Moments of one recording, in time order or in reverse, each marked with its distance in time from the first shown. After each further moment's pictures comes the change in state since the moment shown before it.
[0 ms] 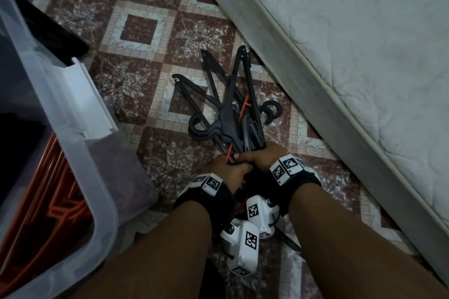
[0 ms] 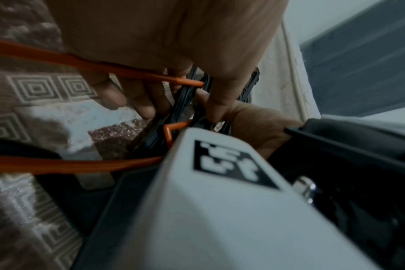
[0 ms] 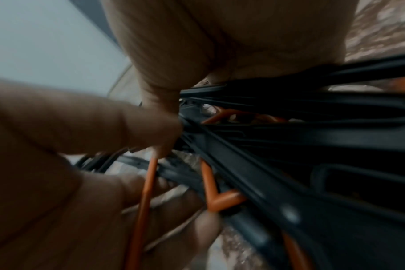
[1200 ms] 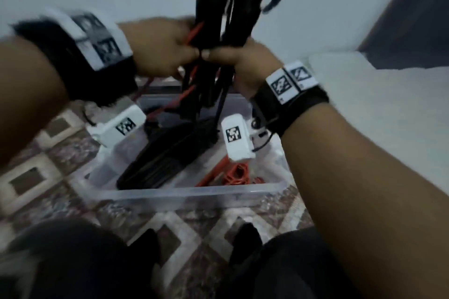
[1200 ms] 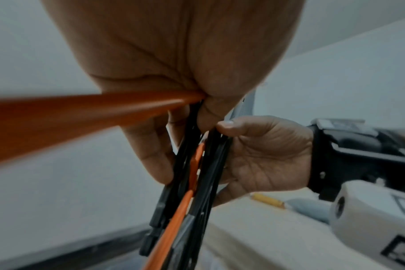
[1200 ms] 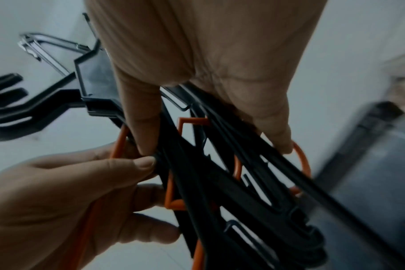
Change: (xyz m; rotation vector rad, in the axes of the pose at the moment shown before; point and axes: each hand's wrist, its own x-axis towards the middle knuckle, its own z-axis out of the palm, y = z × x) left_hand -0.506 0.097 -0.420 0.979 0.682 0.538; right_hand -0.472 -0.315 0.210 0.264 -0.652 -1.060
